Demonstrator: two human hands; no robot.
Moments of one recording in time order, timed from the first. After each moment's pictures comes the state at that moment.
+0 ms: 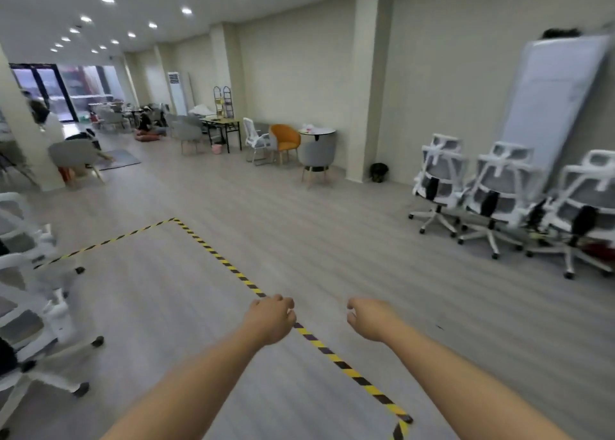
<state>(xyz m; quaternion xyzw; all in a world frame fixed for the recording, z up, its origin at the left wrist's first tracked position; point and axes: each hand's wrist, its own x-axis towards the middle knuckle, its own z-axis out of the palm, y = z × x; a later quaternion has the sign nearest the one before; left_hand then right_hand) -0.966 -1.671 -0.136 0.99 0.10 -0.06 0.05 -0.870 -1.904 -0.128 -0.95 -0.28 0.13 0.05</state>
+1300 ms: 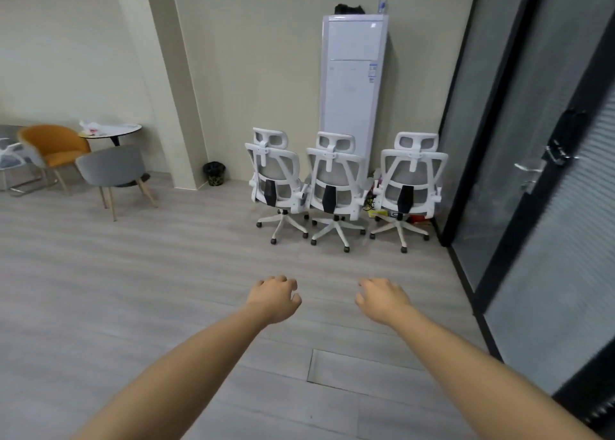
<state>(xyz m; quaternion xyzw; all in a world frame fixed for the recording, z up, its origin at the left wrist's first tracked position) -0.101 -2.079 -0.157 0.98 -0.18 -0.09 0.05 -0.148 -2.328 -0.148 -1.00 0.04 0.07 0.04</state>
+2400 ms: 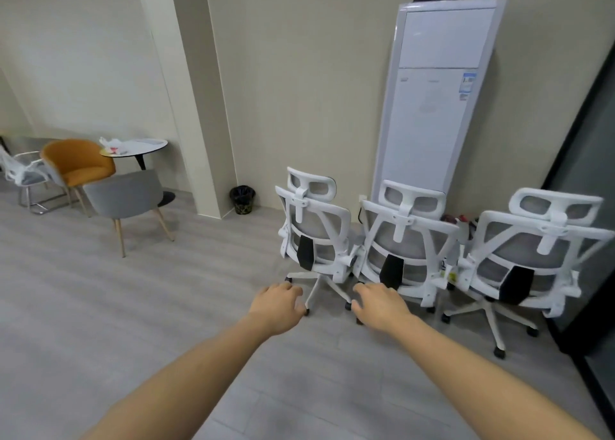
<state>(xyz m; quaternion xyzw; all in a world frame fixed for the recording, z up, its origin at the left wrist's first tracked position) 0.660 -2.037 -0.147 0.99 -0.12 -0.06 0.06 0.652 -2.283 -0.140 -0.99 -0.08 0.04 0.06</state>
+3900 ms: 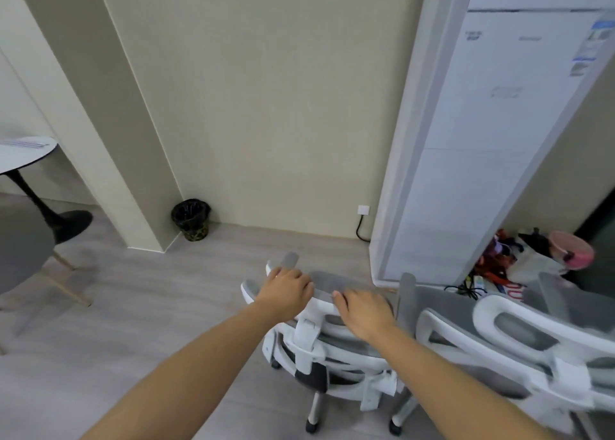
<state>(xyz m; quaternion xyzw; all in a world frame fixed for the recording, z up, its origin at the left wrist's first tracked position) 1.559 -2.021 -0.215 0.96 -0.25 -0.04 0.07 1.483 -2.214 -0.218 -0.99 0.01 -0.01 0.10</state>
